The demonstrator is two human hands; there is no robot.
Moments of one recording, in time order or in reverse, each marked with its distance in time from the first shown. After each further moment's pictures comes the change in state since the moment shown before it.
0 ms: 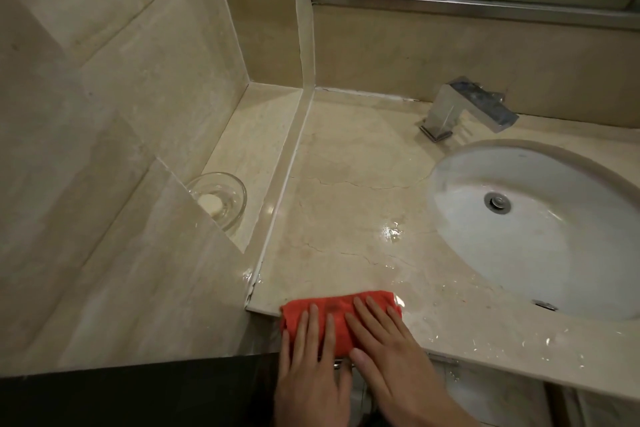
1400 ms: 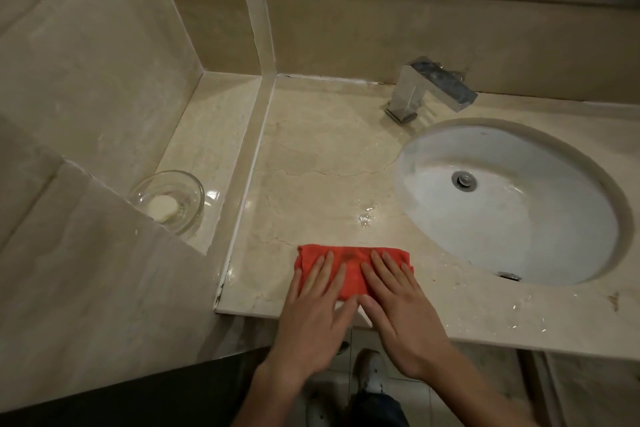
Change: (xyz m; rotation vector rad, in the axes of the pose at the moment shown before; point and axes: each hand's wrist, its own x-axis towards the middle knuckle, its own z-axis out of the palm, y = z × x) left_hand 0.055 0.033 -0.047 -0.150 -0.124 0.250; right_hand 0.005 0.031 -0.043 0.008 -0.004 0.272
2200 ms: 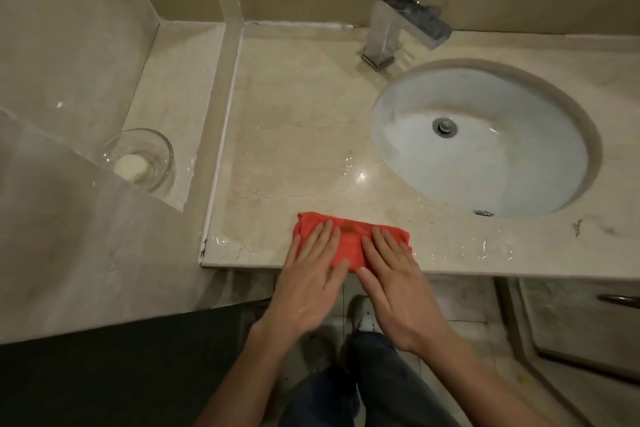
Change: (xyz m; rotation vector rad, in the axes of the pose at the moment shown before) left_hand -0.015 0.013 0.018 0.006 -0.089 0.075; right_hand -0.055 -0.002 0.006 0.071 -0.004 0.117
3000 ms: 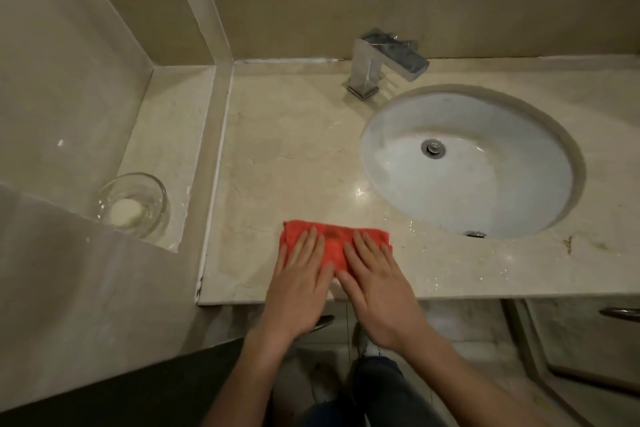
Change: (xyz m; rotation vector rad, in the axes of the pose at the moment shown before) left_hand 0.032 -0.009 -0.020 0.102 0.046 -0.032; right_hand 0.044 -0.005 -0.001 -0.077 0.072 -0.060
